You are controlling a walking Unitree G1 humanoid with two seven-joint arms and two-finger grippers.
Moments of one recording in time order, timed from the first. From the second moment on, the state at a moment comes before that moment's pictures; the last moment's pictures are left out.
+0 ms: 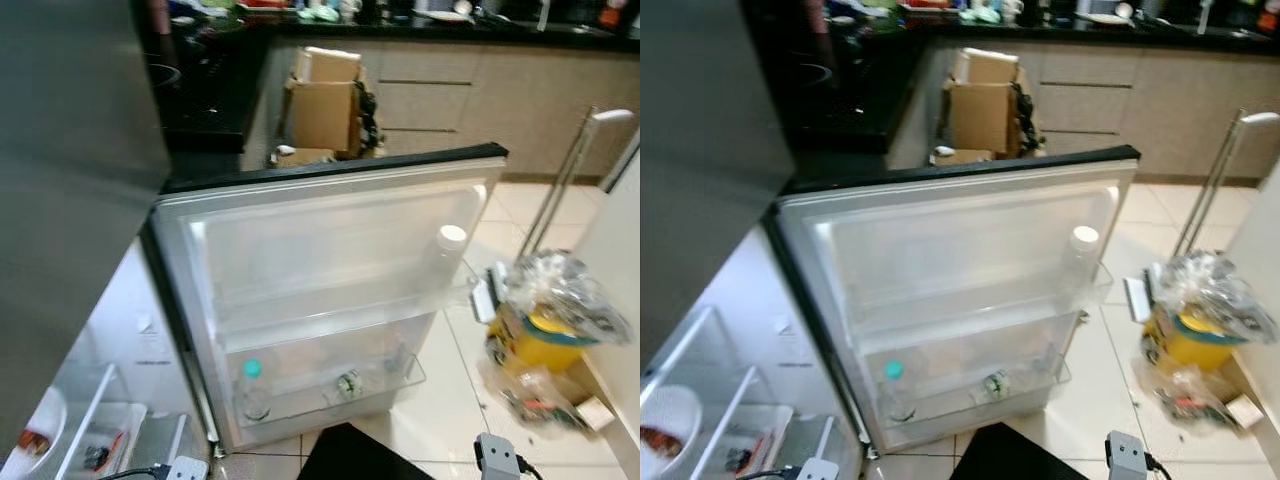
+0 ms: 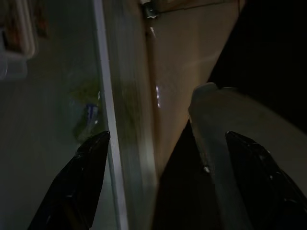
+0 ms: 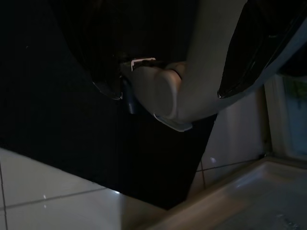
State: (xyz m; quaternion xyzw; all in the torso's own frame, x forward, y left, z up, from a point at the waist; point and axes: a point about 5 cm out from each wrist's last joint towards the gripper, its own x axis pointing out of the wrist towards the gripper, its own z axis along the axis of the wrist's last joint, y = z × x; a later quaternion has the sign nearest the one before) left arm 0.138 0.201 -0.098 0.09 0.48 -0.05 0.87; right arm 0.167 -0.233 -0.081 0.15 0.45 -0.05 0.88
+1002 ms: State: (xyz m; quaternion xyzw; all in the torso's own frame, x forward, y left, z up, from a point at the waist) left arm 0.137 0.198 -0.099 0.08 0.48 -0.03 0.87; right arm 0.166 -0.236 -0.079 0.15 0.45 -0.03 0.88
